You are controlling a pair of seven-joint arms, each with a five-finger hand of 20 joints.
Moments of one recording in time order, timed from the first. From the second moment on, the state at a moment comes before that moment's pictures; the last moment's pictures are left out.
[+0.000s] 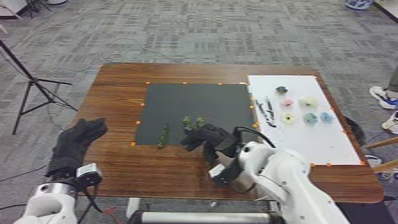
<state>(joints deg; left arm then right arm) 128.8 -59.5 -98.5 -120.3 53.9 17.7 6.8 -94.1 -71.5 68.9 -112.7 -86.6 -25.0 26.1</state>
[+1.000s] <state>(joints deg) 129.1 -59.6 -98.5 -120.4 53.8 17.7 7.2 -83.7 -63.9 78.9 -104.9 -104.7 -11.2 25.5</state>
